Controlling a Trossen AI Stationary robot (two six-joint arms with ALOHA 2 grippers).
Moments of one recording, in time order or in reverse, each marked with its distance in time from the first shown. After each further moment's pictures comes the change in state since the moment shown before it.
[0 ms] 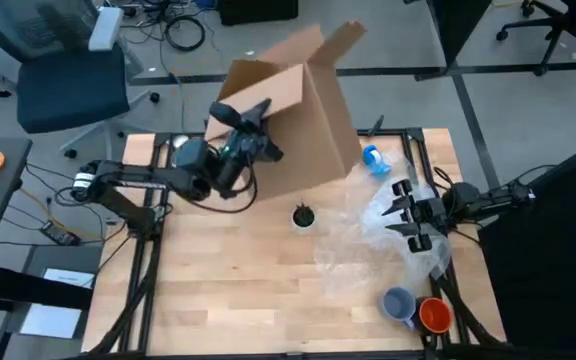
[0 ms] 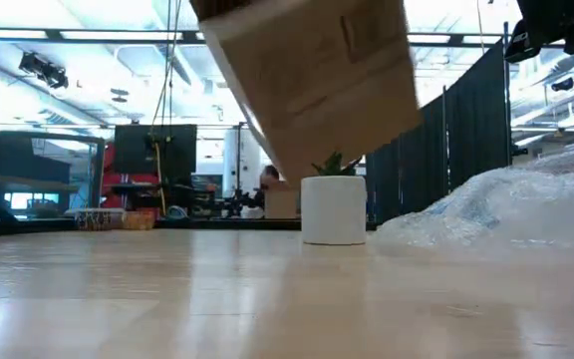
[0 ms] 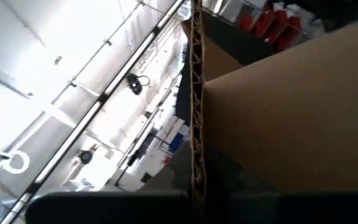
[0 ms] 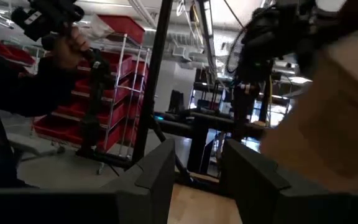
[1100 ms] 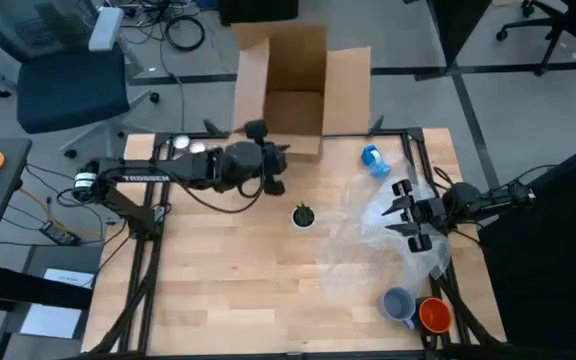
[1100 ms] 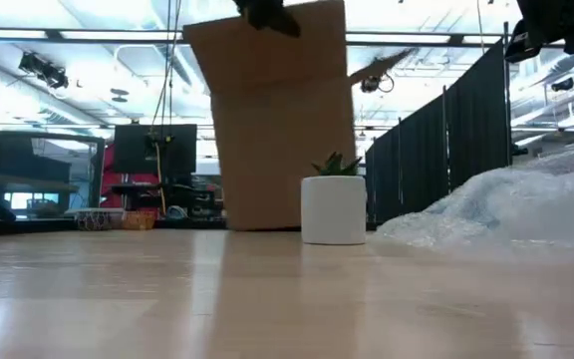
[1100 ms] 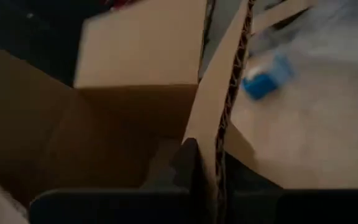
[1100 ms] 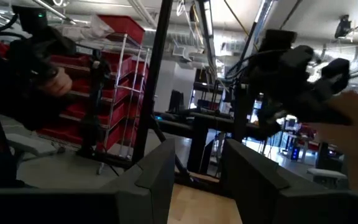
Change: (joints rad) left arm 0.009 0.009 0.002 -0.973 0.384 -1.026; right arm 0.000 0.000 0.000 0.000 0.000 0.000
